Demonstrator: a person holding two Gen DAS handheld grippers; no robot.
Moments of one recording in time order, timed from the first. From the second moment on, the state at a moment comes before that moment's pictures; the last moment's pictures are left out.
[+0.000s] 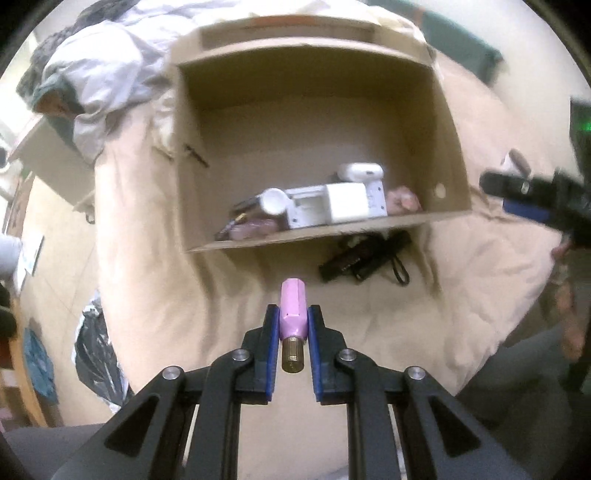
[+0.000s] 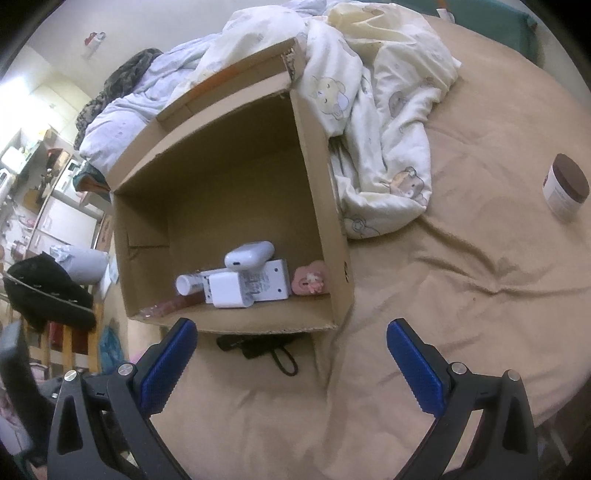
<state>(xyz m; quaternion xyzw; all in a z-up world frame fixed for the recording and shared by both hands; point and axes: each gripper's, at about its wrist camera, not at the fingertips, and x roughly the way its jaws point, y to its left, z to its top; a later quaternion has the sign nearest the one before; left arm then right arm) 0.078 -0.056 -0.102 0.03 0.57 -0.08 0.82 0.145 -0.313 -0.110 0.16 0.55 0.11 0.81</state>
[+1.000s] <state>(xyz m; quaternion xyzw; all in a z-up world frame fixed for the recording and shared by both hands) 0.087 0.003 -0.114 -0.03 0.56 -0.06 0.82 0.172 -0.185 -0.240 -0.07 0.61 0.11 0.78</state>
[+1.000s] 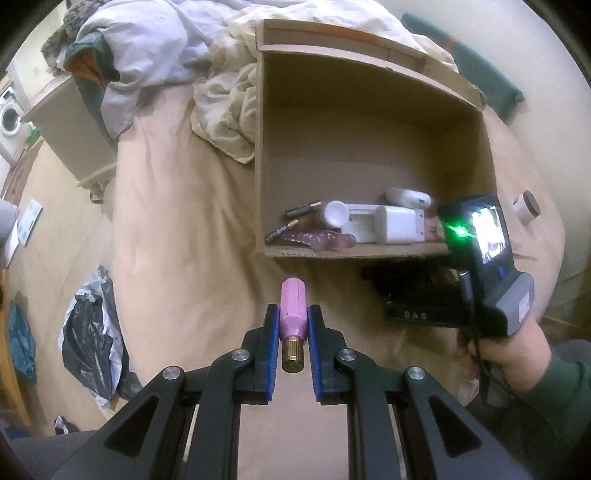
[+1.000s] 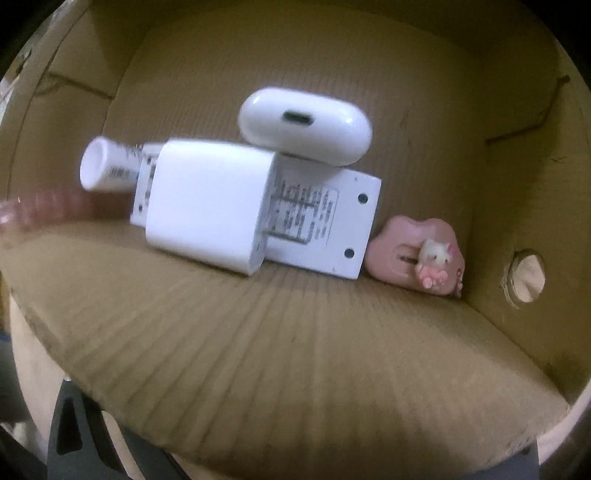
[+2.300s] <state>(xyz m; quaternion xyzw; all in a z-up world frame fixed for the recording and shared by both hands) 0.084 0.003 -0.099 -0.04 0.54 -0.06 0.84 0.073 -0.230 -0.007 -0.01 0.42 0.26 0.87</state>
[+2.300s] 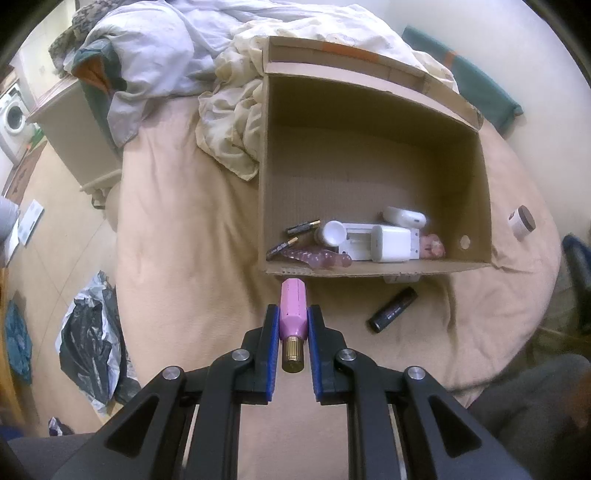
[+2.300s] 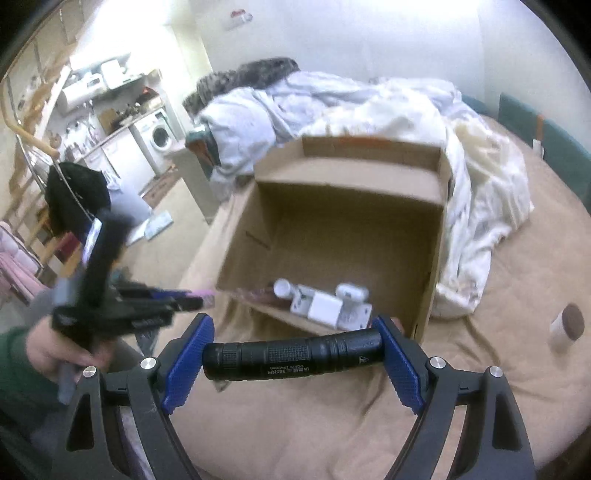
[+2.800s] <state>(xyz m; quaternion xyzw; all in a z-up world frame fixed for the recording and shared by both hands) 0.128 -0.008 -0.035 -0.04 0.50 -0.08 0.86 0.129 -0.230 0.062 -0.02 0.35 0.22 0.91</state>
